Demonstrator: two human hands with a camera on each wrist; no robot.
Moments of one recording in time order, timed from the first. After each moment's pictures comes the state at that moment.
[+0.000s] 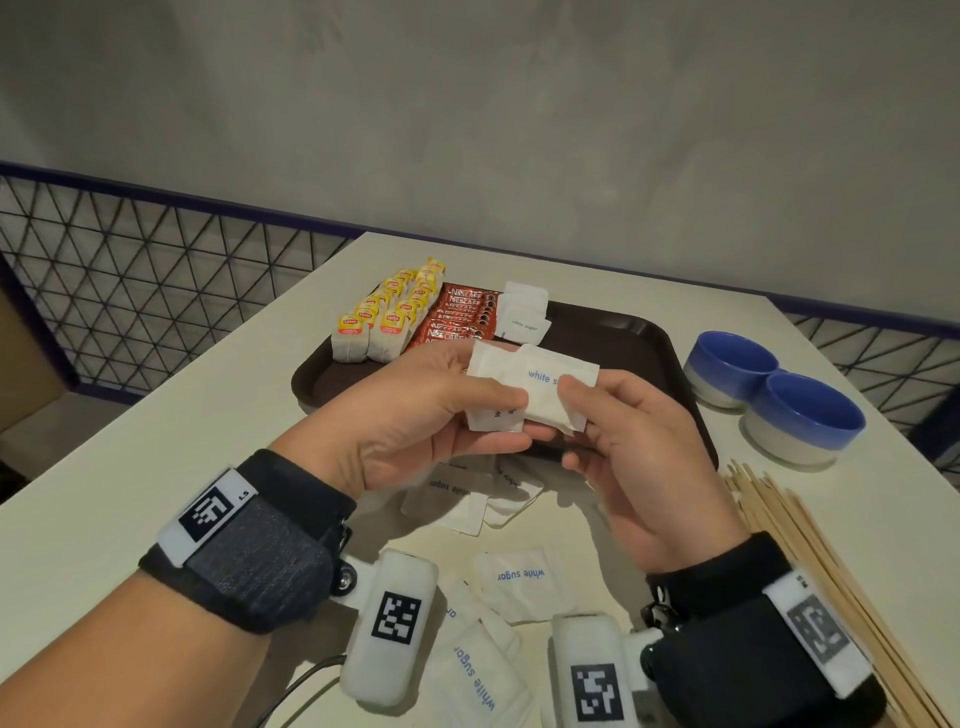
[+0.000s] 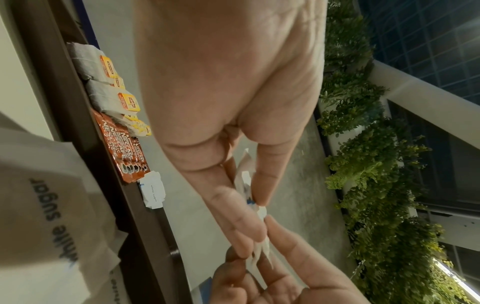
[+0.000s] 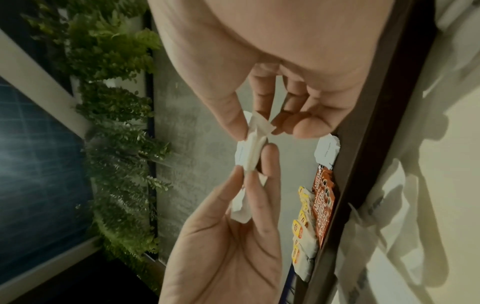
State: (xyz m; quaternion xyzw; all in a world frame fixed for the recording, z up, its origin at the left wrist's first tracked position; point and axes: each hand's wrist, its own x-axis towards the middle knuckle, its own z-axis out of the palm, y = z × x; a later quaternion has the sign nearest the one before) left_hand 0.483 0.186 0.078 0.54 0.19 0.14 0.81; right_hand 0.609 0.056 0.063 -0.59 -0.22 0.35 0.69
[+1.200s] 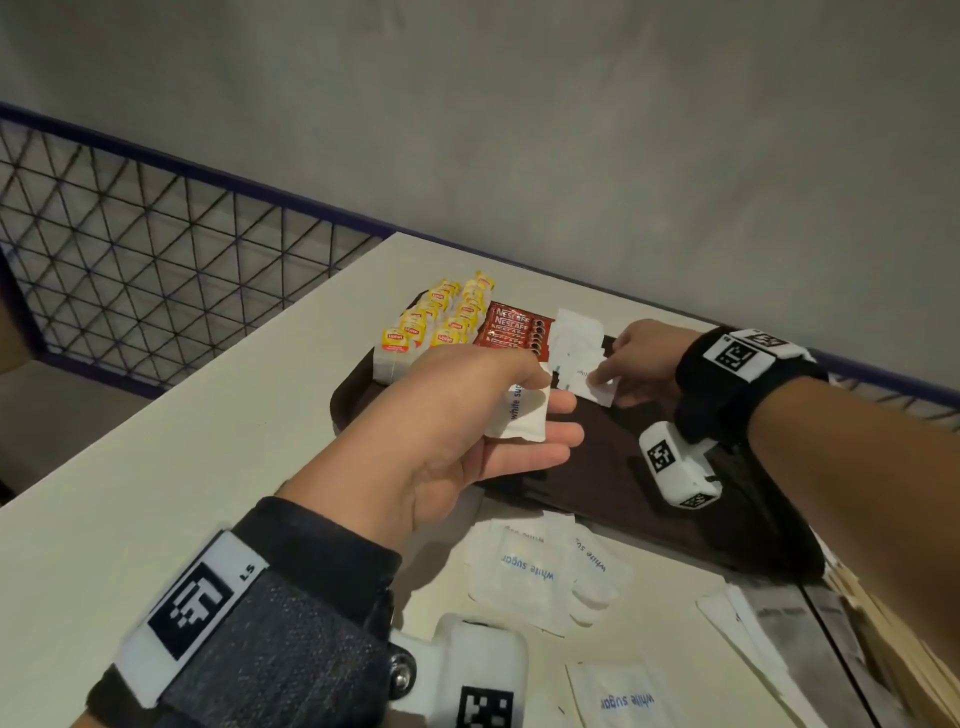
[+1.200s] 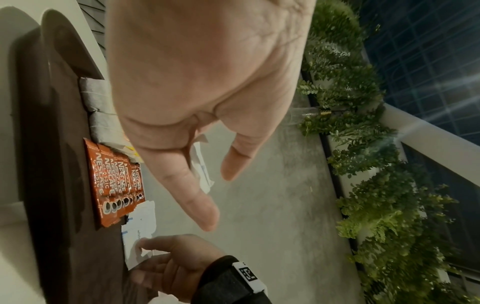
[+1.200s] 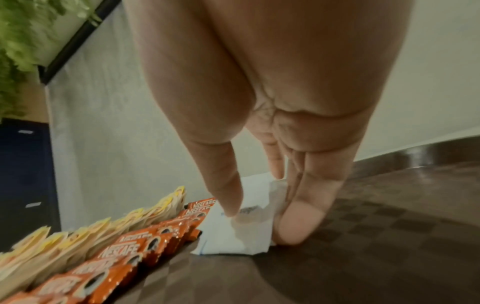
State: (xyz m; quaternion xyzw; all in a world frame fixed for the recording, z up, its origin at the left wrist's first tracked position) left_hand 0.469 0.223 0.088 0.45 0.29 0.24 0.81; right_hand 0.744 0.241 0.079 -0.89 -0.35 0.22 0.19
